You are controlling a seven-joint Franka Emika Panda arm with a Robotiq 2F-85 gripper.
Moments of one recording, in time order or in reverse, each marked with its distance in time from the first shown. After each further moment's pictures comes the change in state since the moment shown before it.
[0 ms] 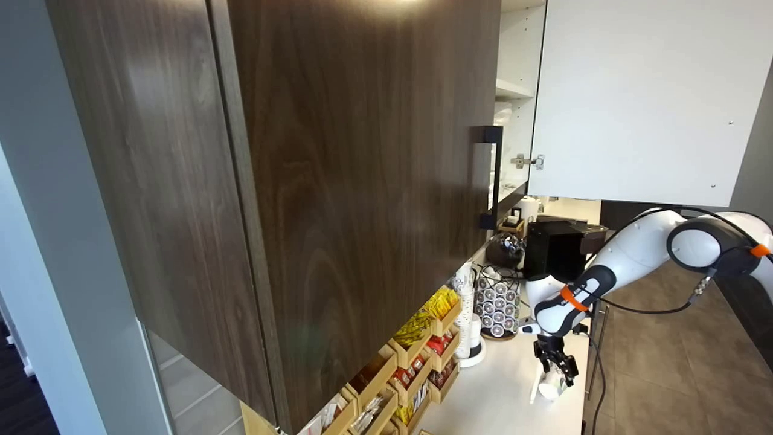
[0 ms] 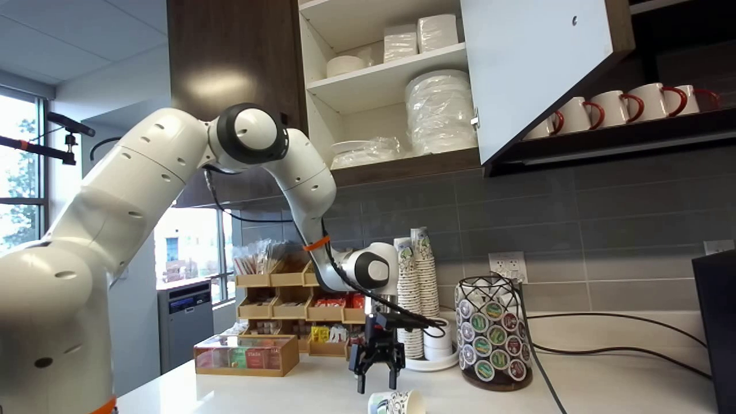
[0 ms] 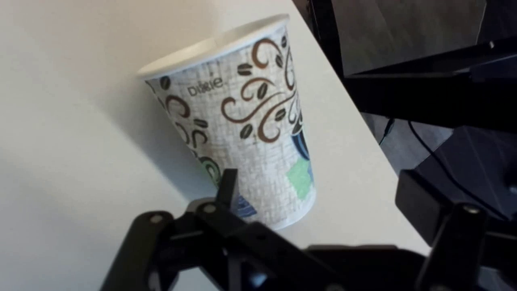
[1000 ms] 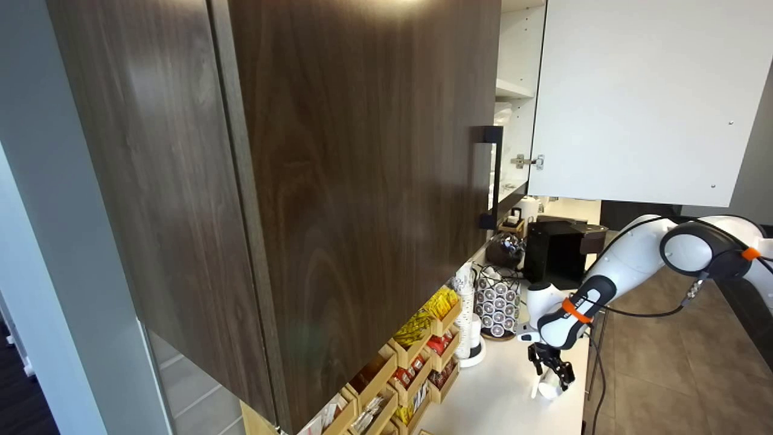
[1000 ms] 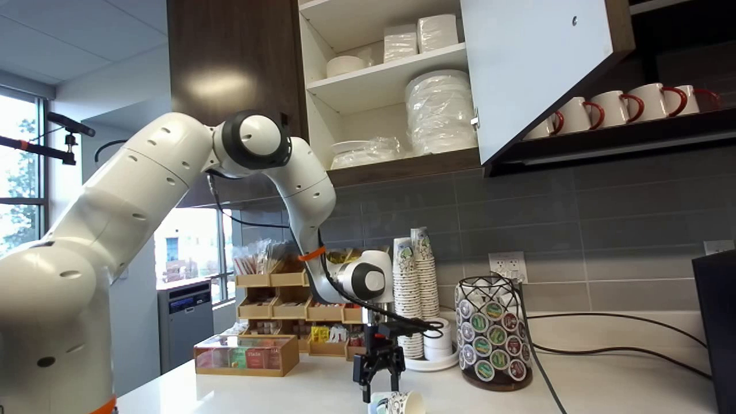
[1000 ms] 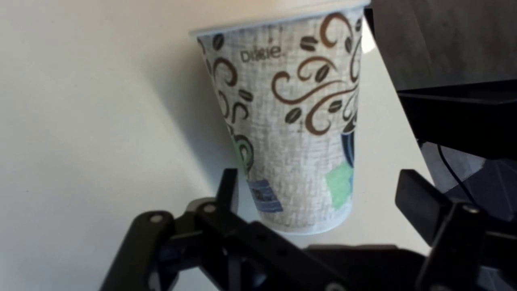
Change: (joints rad) arm 0.030 0.037 -0.021 -0.028 -0.062 0.161 -0.041
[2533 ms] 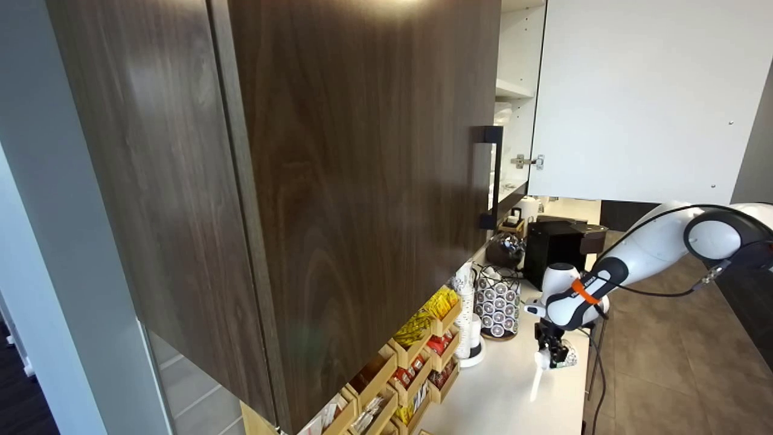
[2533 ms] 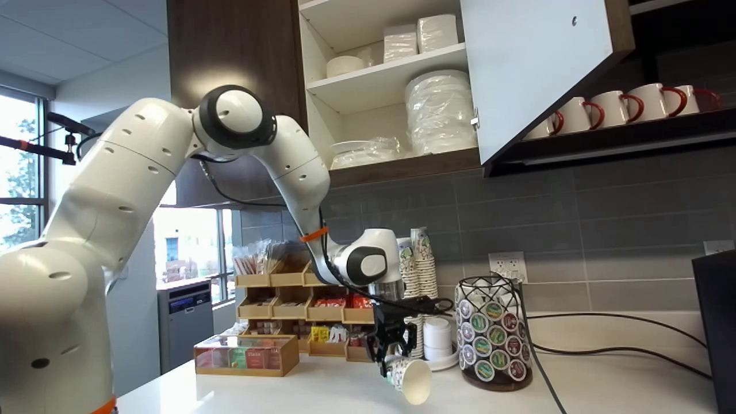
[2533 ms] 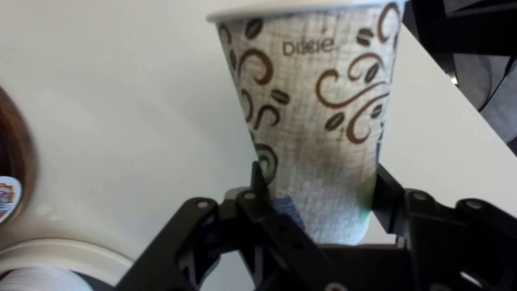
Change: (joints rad) arm -0.066 -0.137 0.008 -0.086 0.176 0.154 0.116
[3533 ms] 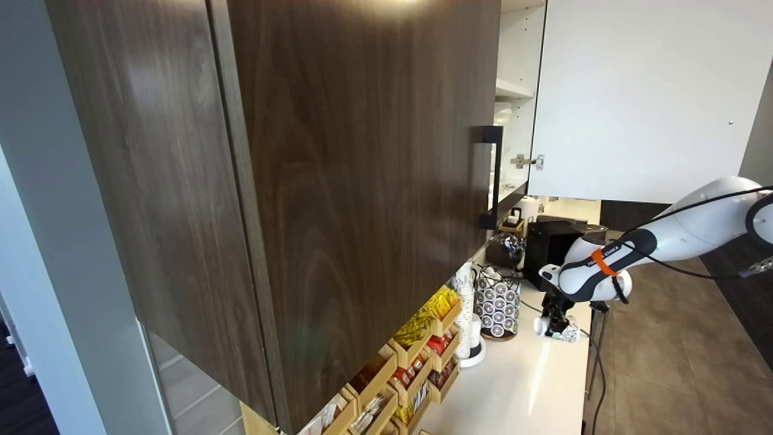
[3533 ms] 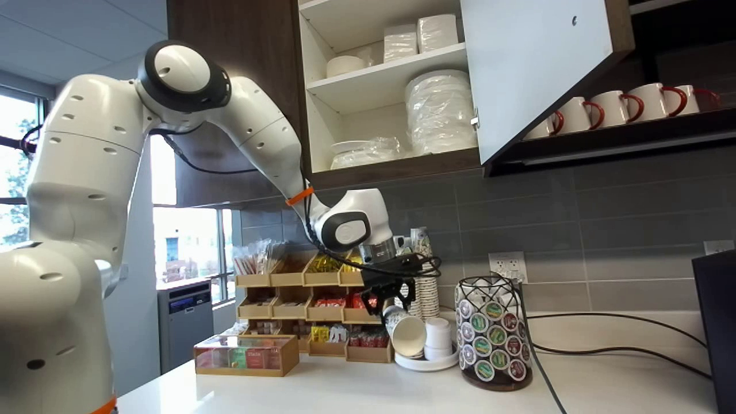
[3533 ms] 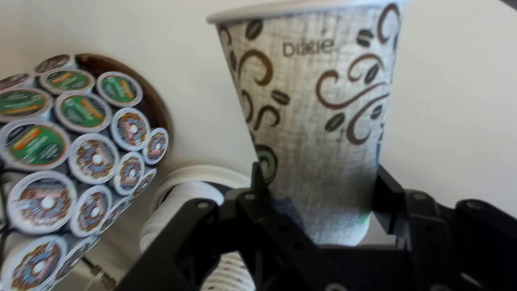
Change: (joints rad) arm -0.050 -0.281 0.045 -0.162 0.284 0.125 0.012
